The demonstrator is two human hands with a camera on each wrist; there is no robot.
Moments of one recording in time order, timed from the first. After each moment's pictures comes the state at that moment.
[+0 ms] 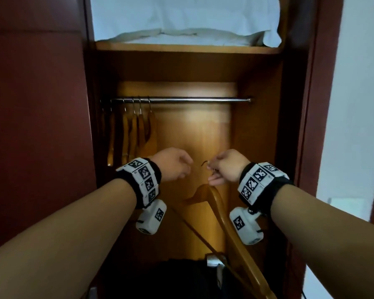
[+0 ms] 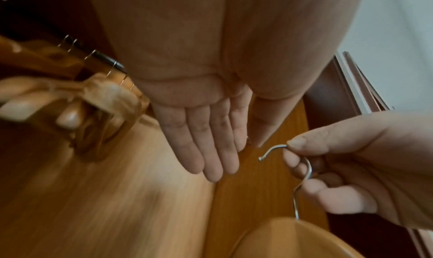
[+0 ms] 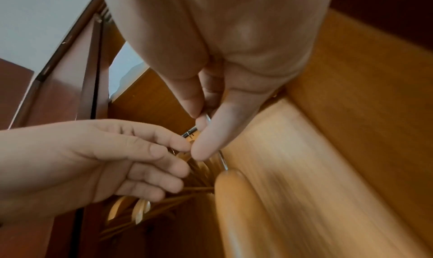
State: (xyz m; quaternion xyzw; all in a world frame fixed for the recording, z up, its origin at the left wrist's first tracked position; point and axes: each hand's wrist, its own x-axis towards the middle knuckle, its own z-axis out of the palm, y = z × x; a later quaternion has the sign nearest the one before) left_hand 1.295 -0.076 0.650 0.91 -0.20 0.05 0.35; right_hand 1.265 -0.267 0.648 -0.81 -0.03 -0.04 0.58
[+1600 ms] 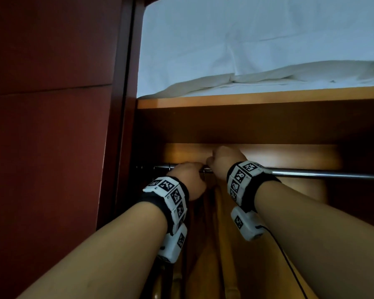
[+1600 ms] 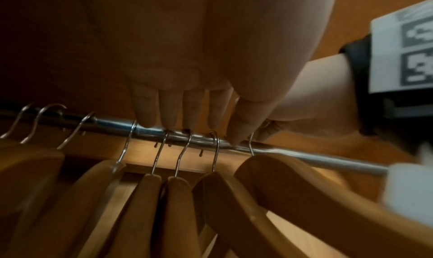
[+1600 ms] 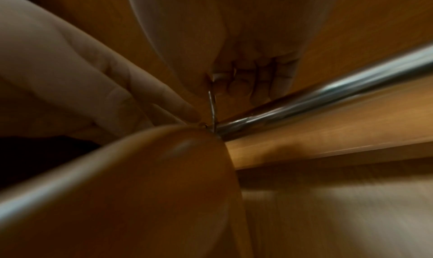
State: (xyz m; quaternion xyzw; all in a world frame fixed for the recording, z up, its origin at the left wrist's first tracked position) left_hand 1.508 0.019 0.801 0.94 -0.06 0.30 0.11; right_hand 1.562 -0.109 0.843 -0.92 -0.16 -0.33 0.17
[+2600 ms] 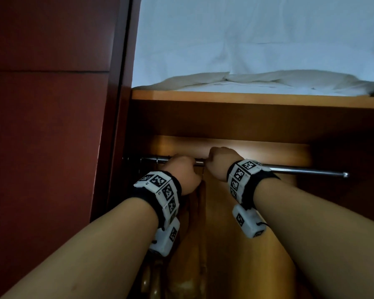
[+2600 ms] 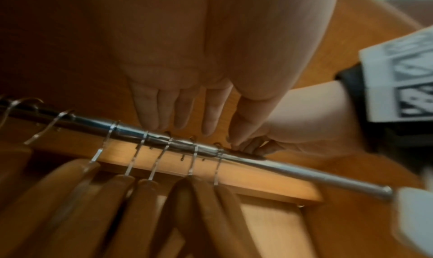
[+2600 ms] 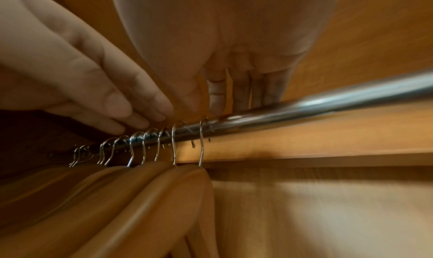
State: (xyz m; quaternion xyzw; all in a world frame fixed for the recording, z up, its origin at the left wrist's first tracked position) left_hand 1.489 0.008 0.799 0.93 -0.08 0.31 0.18; right_hand 1.553 -0.131 0.830 -0.92 -0.15 -0.35 0.05
